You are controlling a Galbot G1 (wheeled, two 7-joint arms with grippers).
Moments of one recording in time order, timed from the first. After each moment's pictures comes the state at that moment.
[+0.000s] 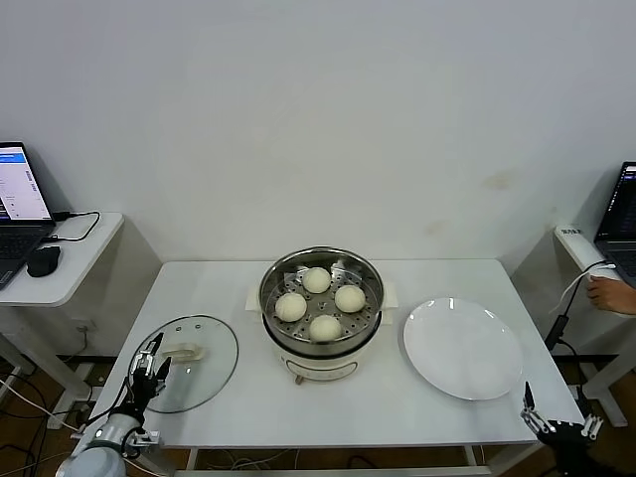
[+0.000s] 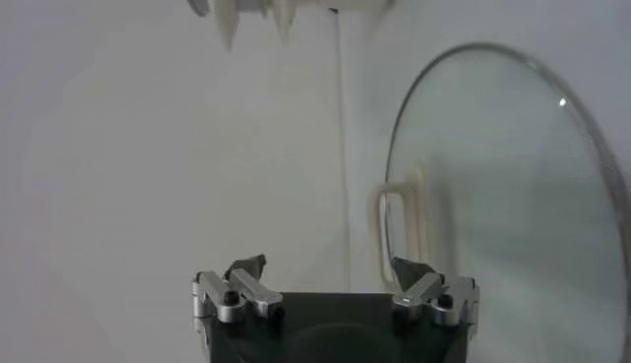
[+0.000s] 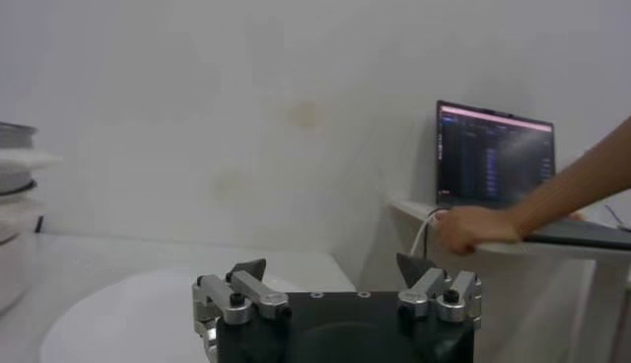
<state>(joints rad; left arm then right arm) 1.33 -1.09 -0.60 -1.47 1.18 -0.15 -0.20 -1.69 1.46 0.99 1.84 0.20 0.28 -0.13</state>
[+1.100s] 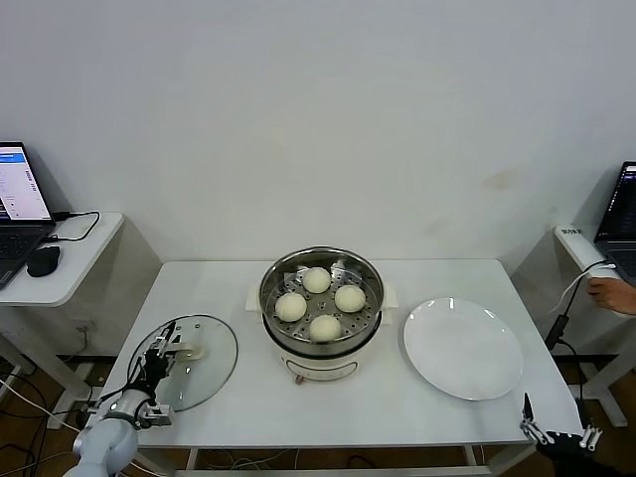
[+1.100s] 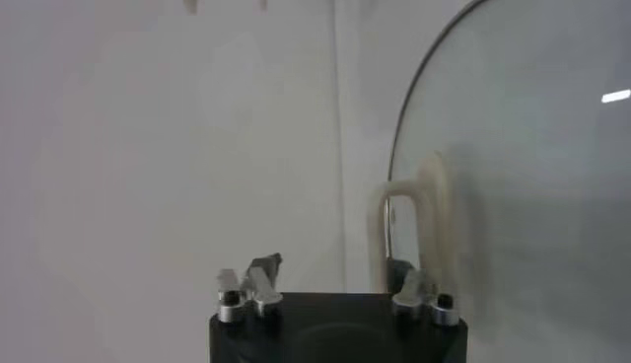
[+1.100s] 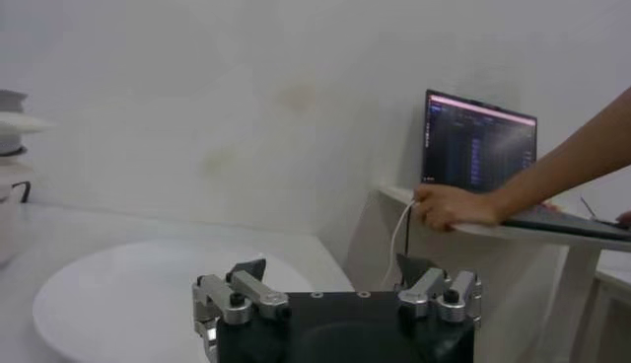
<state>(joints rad) 1.14 -1.10 -0.53 -1.28 1.18 -0.19 -0.21 -1.71 1.48 0.98 1.82 0.16 0.30 -0.13</state>
